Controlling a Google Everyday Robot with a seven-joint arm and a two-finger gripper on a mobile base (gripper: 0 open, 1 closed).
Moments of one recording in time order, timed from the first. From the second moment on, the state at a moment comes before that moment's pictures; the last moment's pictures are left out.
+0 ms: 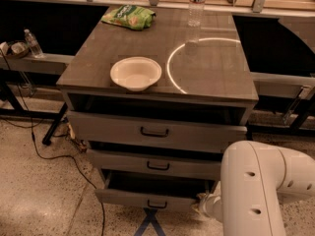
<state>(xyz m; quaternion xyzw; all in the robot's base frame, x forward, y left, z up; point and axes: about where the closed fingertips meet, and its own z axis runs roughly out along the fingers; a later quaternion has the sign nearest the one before) 0.509 -0.198 0.179 -0.45 0.86 0.05 0.25</state>
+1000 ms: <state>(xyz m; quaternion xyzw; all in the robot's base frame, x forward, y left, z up) 0.500 -0.226 0.187 -0.44 0.87 0.03 0.23</state>
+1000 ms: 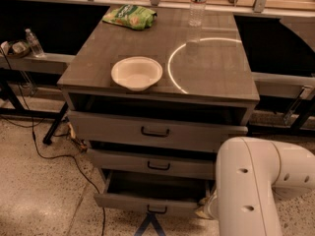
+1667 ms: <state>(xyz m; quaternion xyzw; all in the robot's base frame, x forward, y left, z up) 0.495 -0.236 0.187 -0.43 0.87 0.02 0.23</state>
